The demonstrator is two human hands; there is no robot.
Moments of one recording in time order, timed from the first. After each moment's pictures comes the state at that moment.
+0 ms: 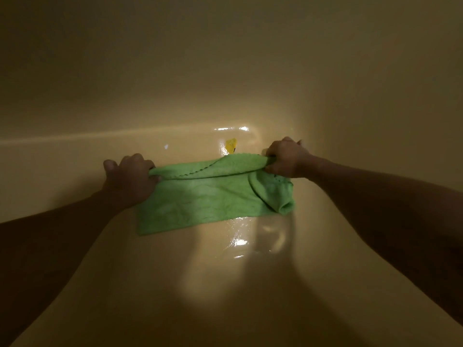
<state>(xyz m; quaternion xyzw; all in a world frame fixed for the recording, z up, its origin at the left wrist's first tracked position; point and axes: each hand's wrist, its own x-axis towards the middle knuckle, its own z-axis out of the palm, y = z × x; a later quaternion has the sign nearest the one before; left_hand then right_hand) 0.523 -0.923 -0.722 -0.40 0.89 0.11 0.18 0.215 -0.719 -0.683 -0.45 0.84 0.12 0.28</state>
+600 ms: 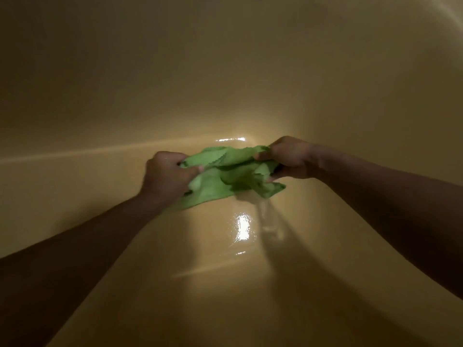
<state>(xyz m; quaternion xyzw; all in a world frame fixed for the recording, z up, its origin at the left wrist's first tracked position) 0.483 -0.858 -0.602 -0.47 0.76 0.44 -0.08 0.249 -0.726 -0.586 -0.08 0.76 -0.30 0.57</state>
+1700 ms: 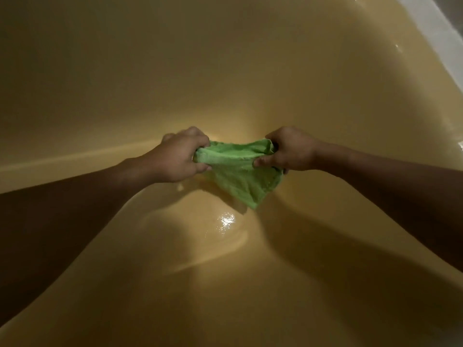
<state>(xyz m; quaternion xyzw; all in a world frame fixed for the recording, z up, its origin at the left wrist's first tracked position) 0.390 -0.847 -0.600 -0.13 0.94 0.31 0.05 0.200 -0.644 -0.531 -0.40 0.84 -0.06 0.36</state>
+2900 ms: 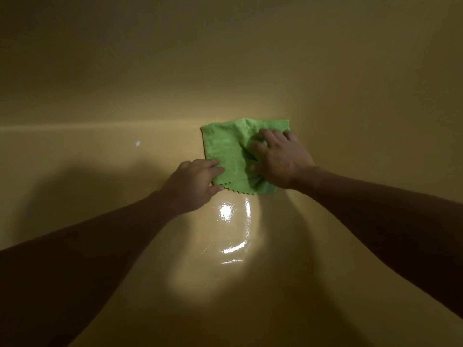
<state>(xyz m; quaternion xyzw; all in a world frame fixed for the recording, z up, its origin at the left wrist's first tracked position) 0.408 -0.821 -0.744 -0.15 0.95 0.28 0.05 0.190 -0.688 -0.684 -0.62 0.76 0.18 0.07</state>
